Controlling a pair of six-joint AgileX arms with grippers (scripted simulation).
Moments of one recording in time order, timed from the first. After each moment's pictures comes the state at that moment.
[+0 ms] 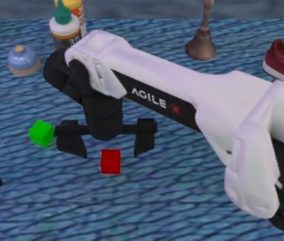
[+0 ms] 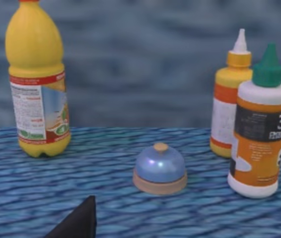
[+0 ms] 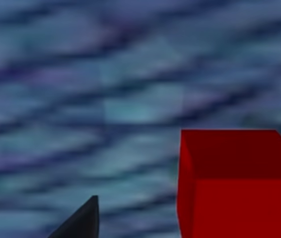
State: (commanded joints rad) left arm 0.00 0.00 0.00 0.00 0.00 0.00; right arm 0.88 2.65 2.47 -1.40 0.04 0.89
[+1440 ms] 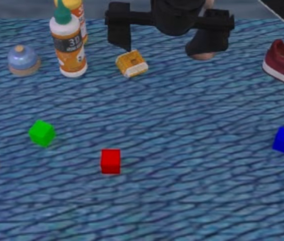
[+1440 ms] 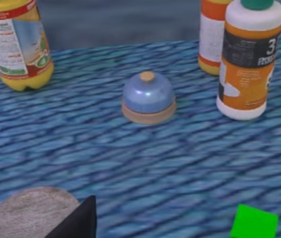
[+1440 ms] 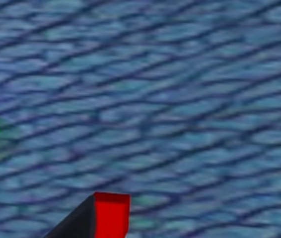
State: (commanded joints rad) left arm -0.04 0.40 0.35 -0.24 0.00 0.06; right arm 0.69 2.18 2.39 -1.40 0.14 0.67
